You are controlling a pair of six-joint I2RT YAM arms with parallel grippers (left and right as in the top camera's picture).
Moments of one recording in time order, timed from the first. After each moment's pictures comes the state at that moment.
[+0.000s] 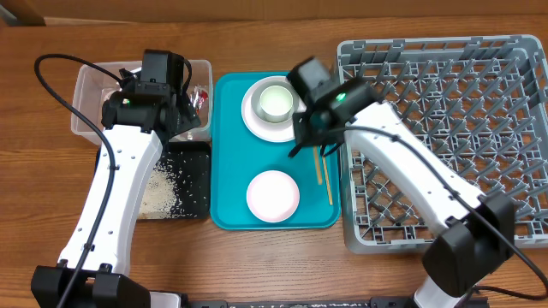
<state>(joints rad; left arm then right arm) -0.12 1.56 1.44 -1.06 -0.40 -0.54 0.57 1.84 1.72 -1.16 0.06 0.44</state>
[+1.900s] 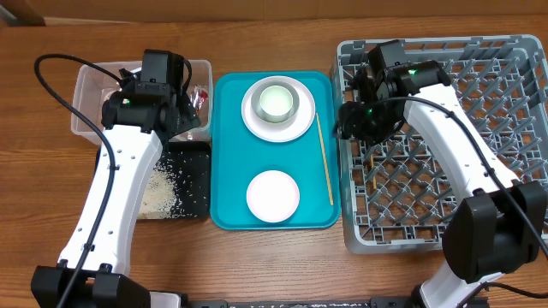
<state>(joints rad) -0.12 1.56 1.44 -1.06 -0.40 -0.54 0.24 1.84 1.57 -1.15 -0.39 0.20</state>
